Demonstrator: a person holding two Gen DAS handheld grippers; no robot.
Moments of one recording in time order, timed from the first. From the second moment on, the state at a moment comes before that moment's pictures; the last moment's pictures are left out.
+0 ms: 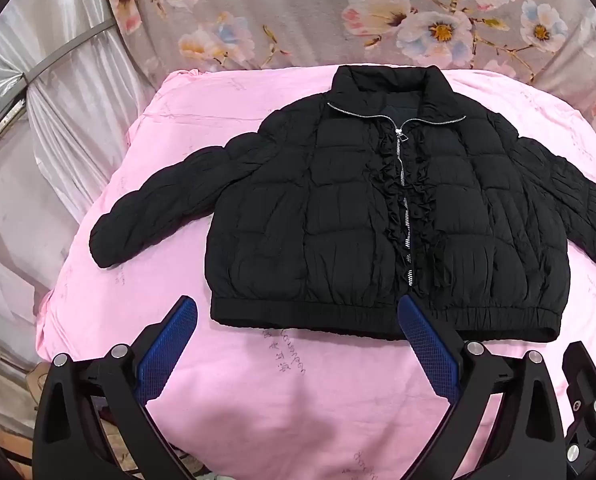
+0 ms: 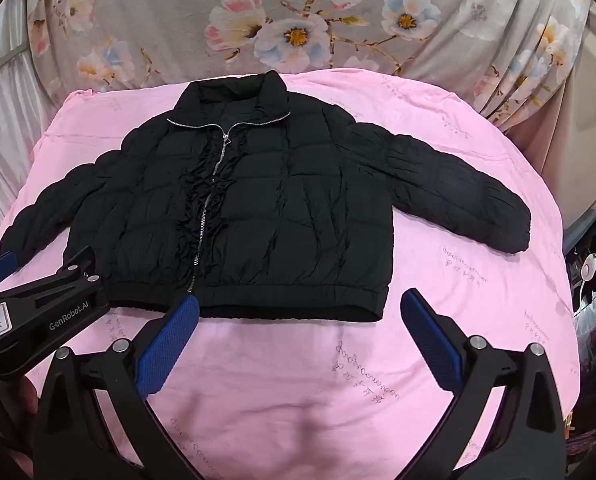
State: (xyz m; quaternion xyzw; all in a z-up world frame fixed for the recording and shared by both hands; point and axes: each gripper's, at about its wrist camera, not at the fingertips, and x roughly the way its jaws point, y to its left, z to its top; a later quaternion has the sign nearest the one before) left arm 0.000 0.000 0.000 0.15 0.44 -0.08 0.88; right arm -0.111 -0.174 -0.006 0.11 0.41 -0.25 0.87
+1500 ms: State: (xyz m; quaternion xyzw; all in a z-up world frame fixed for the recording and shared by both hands) left arm -0.007 0.016 0.007 0.14 0.44 -0.08 0.89; right arm -0.116 -0.161 -0.001 0.10 0.40 -0.25 0.88
